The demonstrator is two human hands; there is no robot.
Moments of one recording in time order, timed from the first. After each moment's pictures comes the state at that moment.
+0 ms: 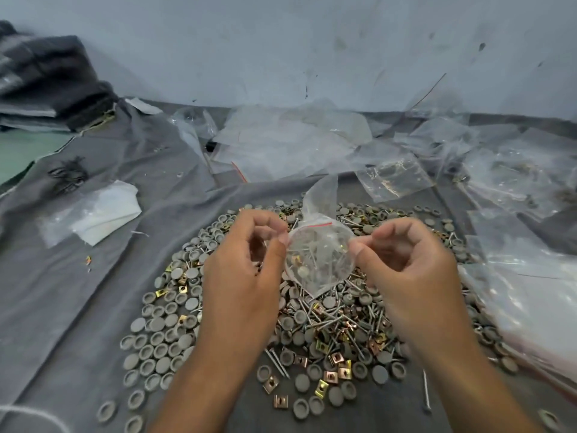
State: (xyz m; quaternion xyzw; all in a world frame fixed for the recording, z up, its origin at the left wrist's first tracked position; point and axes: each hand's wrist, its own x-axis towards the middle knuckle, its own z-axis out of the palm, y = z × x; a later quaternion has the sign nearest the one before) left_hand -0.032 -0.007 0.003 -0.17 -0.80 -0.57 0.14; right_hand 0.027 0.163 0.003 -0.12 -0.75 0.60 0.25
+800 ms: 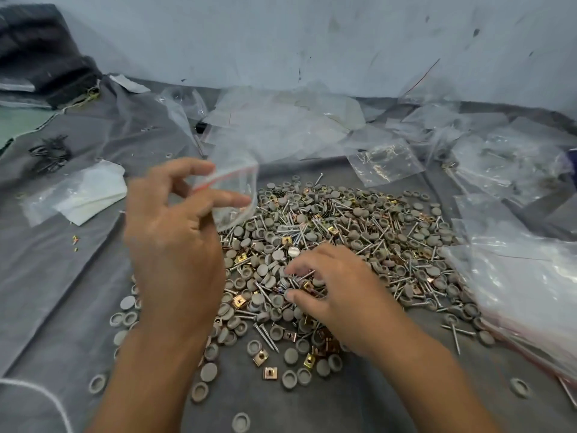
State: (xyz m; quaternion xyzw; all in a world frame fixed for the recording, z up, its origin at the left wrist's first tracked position) left_hand -0.044 -0.034 0.010 -0.18 -0.82 -0.37 0.41; right_hand 0.025 0.146 -0.026 0.02 -0.96 0.27 0.02
